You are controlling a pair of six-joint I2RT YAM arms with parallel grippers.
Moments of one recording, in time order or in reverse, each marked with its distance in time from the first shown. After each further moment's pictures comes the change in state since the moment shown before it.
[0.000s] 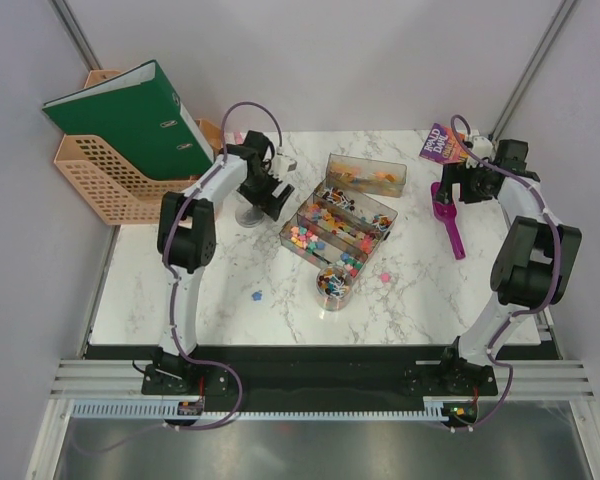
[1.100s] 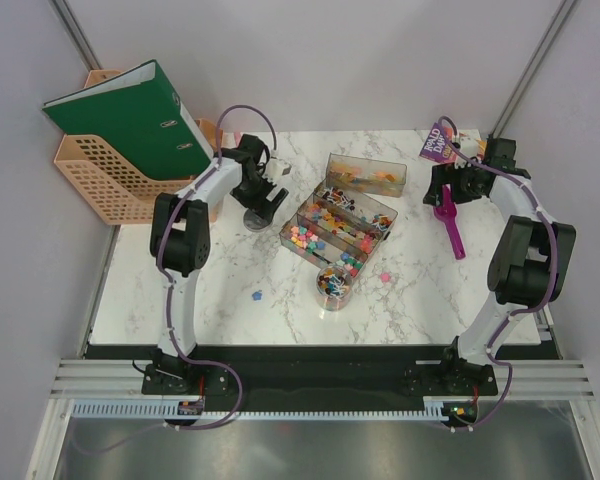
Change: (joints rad) left arm -0.003 -0.084 -0.127 0.046 -0.052 -0.002; right arm 0.053 0.007 0.008 -0.035 -0.026 -0.029
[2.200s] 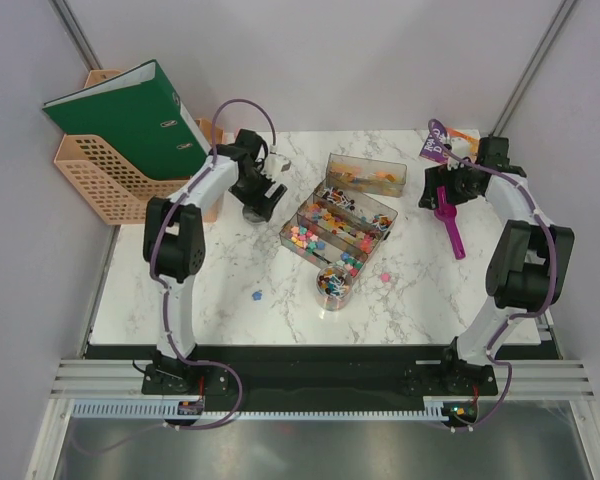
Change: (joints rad) left arm -0.008 -0.062 -0.025 -0.031 0.005 0.007; right arm 0.042 -0.026 0.003 -0.067 0.026 -0.035
